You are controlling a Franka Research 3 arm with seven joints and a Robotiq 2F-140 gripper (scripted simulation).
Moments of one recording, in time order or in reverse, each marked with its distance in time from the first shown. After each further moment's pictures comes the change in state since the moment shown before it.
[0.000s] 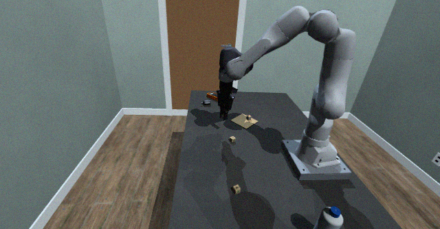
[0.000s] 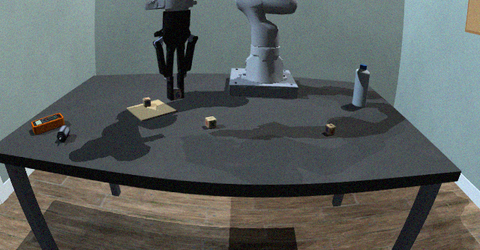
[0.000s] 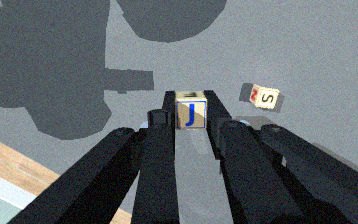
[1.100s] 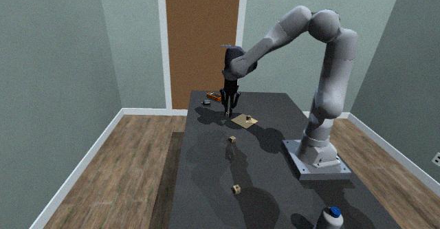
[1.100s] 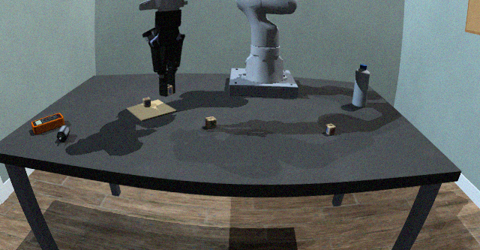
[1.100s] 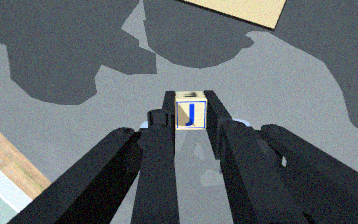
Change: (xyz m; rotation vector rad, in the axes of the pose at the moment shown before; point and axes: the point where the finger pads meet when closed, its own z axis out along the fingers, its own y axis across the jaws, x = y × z) arm 0.044 -0.005 0.000 0.000 0.001 -0.360
